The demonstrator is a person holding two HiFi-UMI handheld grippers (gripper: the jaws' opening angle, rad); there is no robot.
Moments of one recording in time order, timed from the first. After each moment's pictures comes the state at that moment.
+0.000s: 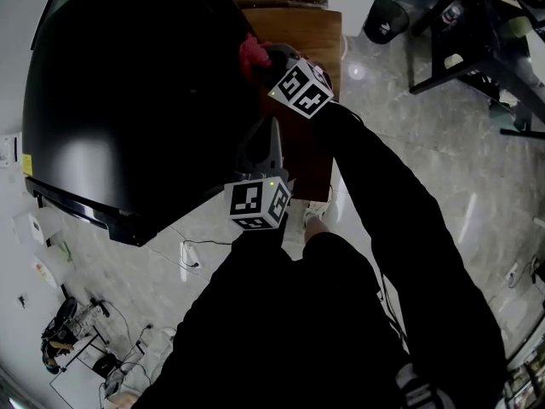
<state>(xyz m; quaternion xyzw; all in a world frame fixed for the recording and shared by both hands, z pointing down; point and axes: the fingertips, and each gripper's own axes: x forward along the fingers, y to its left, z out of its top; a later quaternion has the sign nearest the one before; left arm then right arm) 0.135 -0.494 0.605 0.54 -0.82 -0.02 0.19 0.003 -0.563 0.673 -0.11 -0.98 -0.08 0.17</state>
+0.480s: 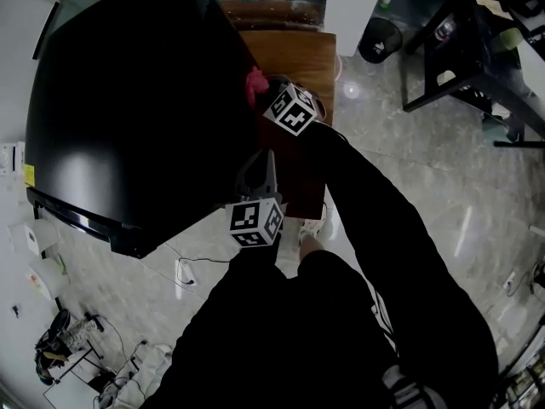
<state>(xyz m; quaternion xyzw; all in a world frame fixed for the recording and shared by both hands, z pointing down) 0.141 -0.475 0.648 0.53 -0.81 0.00 0.23 0.001 -0.566 0.748 -0.11 -0.95 -0.05 0.27</state>
